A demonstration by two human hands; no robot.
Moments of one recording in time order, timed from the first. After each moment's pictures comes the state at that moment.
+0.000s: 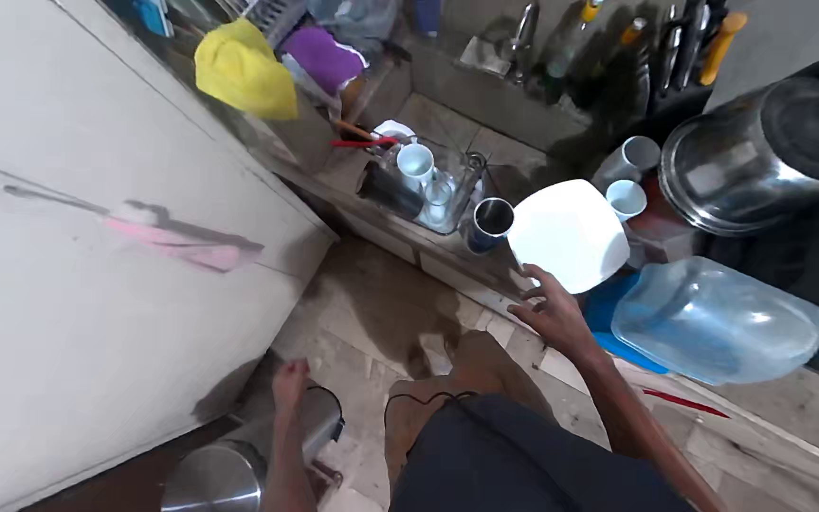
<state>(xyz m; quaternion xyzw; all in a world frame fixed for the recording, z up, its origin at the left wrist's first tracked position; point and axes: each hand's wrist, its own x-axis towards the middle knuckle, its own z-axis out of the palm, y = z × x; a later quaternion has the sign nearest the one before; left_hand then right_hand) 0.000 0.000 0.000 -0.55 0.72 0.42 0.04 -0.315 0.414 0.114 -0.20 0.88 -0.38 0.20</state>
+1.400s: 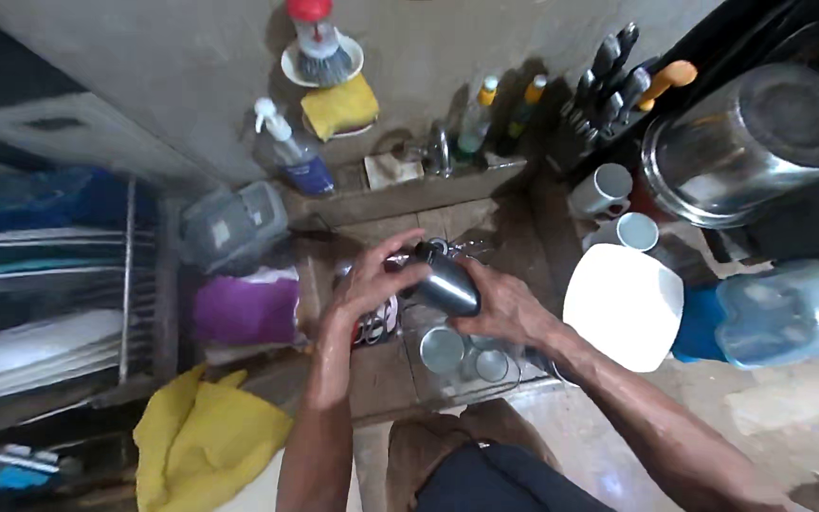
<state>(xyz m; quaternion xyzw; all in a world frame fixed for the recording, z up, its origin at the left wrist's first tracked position) -0.683 -0.095 0.175 0.23 0.80 0.50 0.22 -0.583 0.140 0.170 -0.04 0.94 -0.33 0.11</state>
